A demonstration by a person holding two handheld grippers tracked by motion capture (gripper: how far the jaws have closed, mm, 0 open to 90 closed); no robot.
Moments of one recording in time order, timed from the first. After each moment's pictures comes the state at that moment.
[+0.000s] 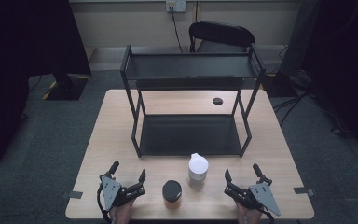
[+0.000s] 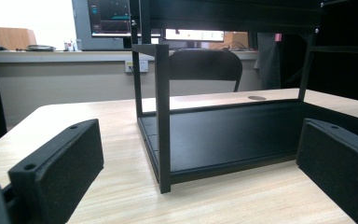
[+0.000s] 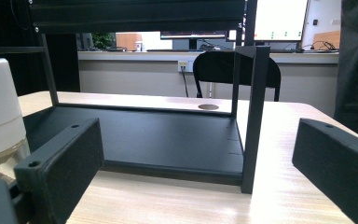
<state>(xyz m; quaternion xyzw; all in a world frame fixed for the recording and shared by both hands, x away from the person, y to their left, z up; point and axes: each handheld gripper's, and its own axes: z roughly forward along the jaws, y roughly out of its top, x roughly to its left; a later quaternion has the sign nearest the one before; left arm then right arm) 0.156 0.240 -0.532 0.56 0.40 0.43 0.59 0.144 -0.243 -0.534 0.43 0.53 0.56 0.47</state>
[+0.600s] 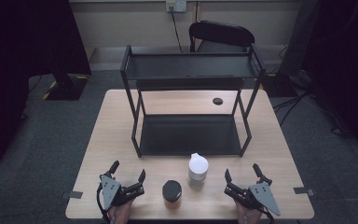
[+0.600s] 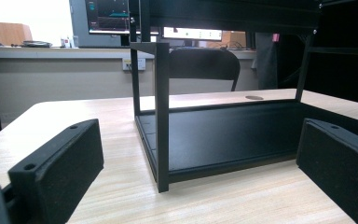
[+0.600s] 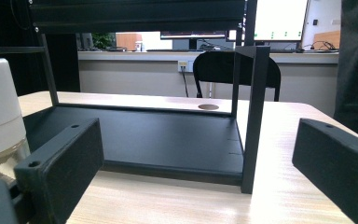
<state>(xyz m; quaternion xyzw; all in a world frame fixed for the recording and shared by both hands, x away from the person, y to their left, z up) 0.157 0.243 -0.530 0.56 0.40 0.42 0.59 0.144 -0.243 -0.534 0.43 0.53 0.56 0.47</state>
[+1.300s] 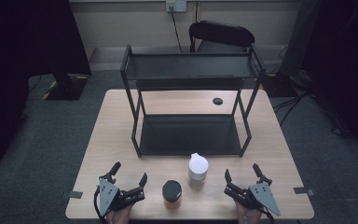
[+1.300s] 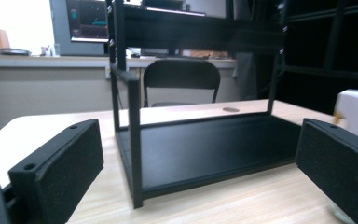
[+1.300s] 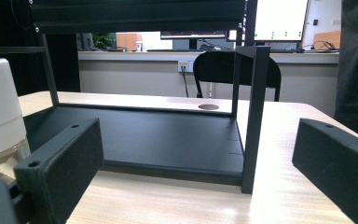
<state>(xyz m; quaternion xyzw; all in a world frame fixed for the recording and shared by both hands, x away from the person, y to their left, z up) 0.137 0.246 -0.506 0.56 0.38 0.40 0.62 0.144 -0.243 -0.534 0.43 0.53 0.56 0.47</state>
